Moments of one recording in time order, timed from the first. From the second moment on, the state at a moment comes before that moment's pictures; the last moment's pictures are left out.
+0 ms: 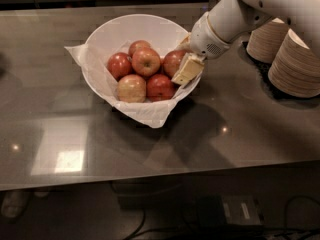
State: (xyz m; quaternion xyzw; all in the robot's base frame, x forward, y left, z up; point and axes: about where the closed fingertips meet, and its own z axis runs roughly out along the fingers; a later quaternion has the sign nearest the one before) arm 0.614 -0.064 0.897 -0.66 0.68 0.11 0.30
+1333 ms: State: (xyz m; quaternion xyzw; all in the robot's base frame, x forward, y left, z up) arm 0.575 -0.055 1.034 -0.66 0.58 0.21 0.43
